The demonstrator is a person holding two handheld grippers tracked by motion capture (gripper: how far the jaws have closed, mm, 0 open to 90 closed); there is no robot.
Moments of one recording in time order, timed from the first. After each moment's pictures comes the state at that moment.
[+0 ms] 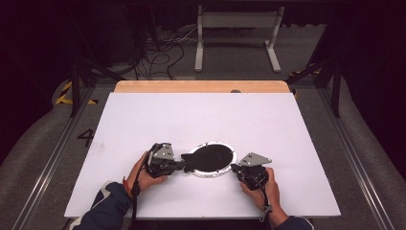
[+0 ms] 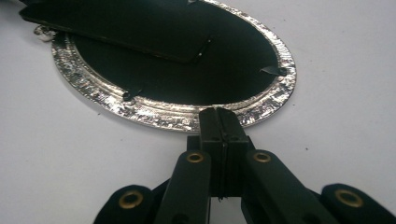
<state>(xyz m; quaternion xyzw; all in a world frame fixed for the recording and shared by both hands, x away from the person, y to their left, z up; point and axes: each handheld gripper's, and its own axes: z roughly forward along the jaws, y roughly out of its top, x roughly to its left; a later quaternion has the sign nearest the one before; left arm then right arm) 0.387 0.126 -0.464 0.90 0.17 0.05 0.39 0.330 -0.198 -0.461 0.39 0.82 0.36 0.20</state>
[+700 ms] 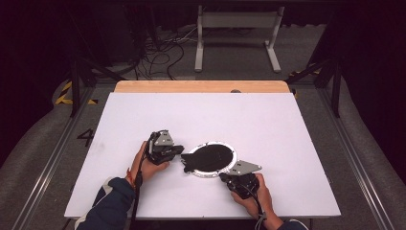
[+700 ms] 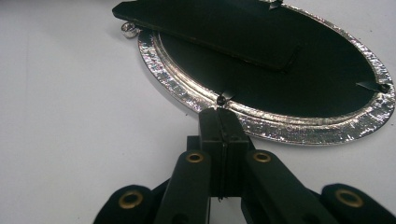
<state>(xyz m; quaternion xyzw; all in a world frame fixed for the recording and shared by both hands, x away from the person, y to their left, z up) 0.423 0.124 -0.467 0.88 0.25 0.11 0.39 0.312 -0.170 -0.463 0.34 0.85 0.38 0.16</state>
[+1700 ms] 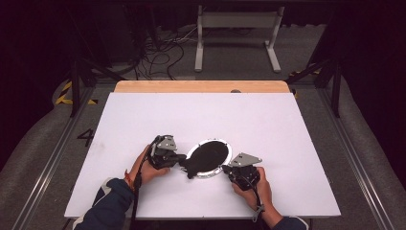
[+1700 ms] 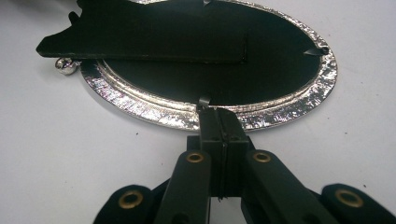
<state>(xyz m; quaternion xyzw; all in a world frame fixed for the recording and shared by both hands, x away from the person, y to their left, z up) 0.407 0.119 -0.461 0.90 0.20 0.05 0.37 0.332 -0.175 -0.461 0.36 0.84 0.37 0.18</state>
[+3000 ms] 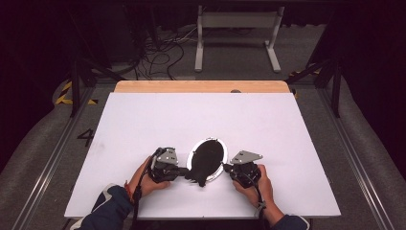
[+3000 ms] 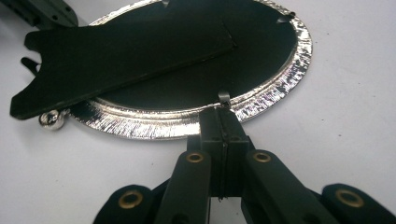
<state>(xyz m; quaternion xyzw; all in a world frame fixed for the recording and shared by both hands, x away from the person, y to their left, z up) 0.372 0.113 -0.463 0.91 0.17 0.02 0.38 0.341 -0.179 -0.459 0.36 0.84 0.36 0.17</state>
